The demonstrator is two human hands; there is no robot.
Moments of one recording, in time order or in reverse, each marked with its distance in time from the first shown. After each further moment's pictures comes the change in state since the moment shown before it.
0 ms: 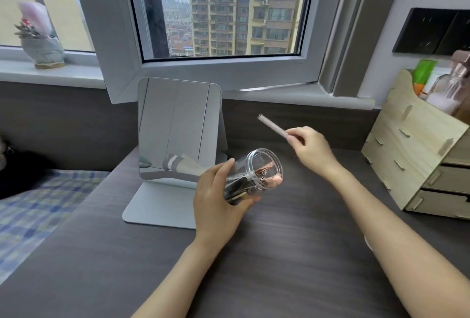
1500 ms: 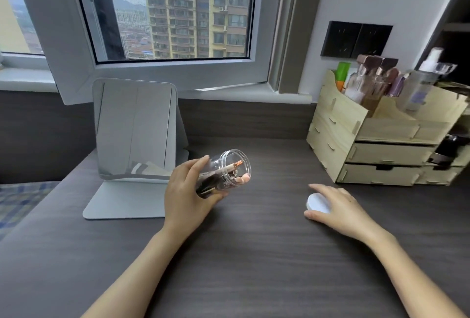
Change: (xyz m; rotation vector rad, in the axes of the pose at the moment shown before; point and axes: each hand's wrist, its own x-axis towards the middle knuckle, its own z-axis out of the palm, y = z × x) left_hand -0.011 0.015 -0.002 0.019 -0.117 0.117; right_hand -0.176 0.068 -0.091 -0.354 -0.296 0.336
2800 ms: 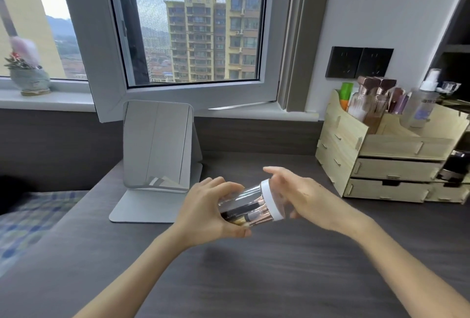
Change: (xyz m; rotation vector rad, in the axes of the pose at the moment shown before) left_hand 0.010 0.058 -0.052 -0.047 -0.410 0.093; right_hand -0.038 -0.109 -0.057 0.441 -0.172 -0.441
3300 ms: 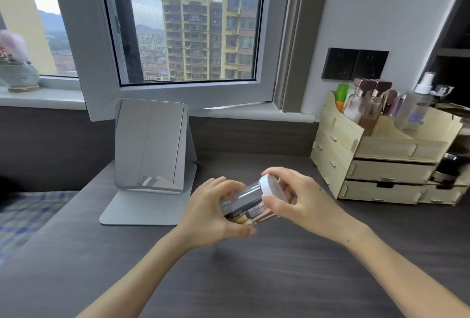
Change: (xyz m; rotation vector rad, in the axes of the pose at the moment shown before) left_hand 0.006 0.002 0.016 -0.151 0.051 -0.015; right_hand 0.001 0.002 0.003 -0.146 0.191 -0.148
